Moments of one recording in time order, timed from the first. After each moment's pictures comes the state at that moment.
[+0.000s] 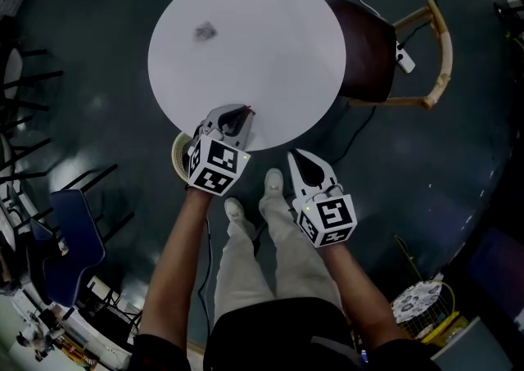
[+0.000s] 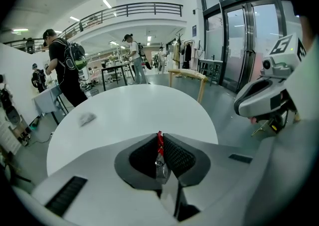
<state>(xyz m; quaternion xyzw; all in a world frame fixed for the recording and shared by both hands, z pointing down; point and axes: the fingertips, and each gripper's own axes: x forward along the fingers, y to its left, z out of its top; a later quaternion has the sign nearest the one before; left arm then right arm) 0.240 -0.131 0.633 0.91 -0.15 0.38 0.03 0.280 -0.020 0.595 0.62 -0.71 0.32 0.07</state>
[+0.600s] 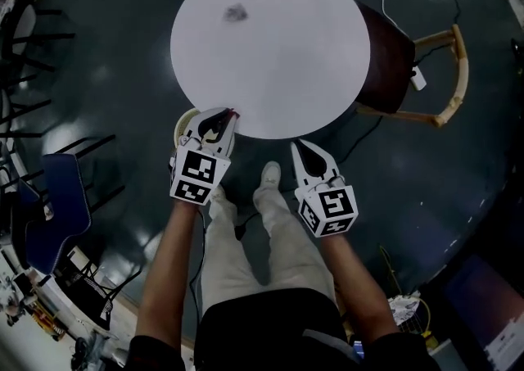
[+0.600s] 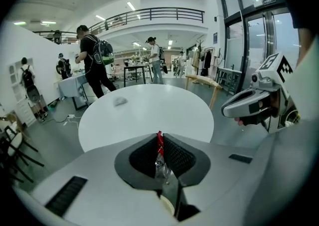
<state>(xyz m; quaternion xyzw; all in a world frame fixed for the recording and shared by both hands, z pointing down) 0.149 -0.124 0.613 0.90 -0.26 0.35 0.08 0.253 -0.032 0.606 0.58 -0.74 0.31 0.10</state>
